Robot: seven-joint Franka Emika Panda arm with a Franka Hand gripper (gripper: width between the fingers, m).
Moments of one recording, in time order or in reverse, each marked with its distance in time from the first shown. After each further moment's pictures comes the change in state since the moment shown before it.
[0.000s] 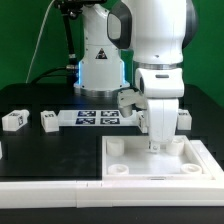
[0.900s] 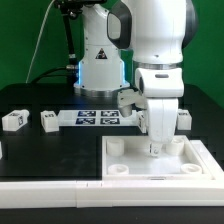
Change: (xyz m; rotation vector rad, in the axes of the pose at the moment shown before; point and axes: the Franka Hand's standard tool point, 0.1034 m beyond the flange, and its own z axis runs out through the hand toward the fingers) arm -0.002 -0.001 -0.009 -0.006 -0.004 0.028
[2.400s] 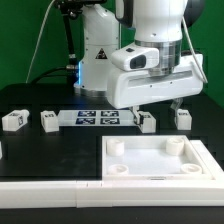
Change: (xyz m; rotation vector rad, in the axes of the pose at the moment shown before) arm 0.013 -0.052 -0.025 0.082 -0.004 1.221
